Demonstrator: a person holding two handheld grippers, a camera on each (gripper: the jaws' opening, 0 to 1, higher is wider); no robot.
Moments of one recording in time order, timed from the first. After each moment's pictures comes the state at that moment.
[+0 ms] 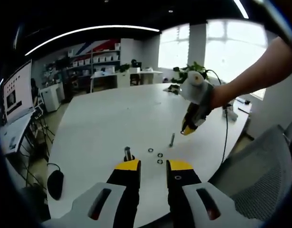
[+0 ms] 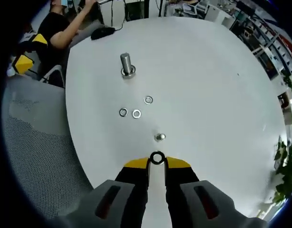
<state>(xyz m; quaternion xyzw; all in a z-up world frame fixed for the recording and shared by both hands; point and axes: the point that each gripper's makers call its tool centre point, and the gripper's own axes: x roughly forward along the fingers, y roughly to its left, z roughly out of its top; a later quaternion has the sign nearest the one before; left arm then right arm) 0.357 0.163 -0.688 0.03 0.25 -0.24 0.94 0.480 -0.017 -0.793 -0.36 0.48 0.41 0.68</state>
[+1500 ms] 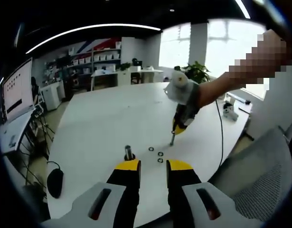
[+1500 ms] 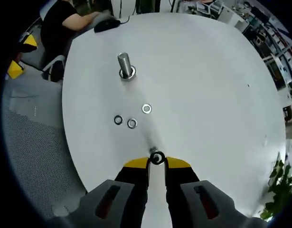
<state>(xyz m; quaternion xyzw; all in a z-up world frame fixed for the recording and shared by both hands) 0.358 0.165 -0.691 0.03 0.25 -0.24 0.94 0.497 0.004 -0.809 -0.39 0.49 0.44 0.64</state>
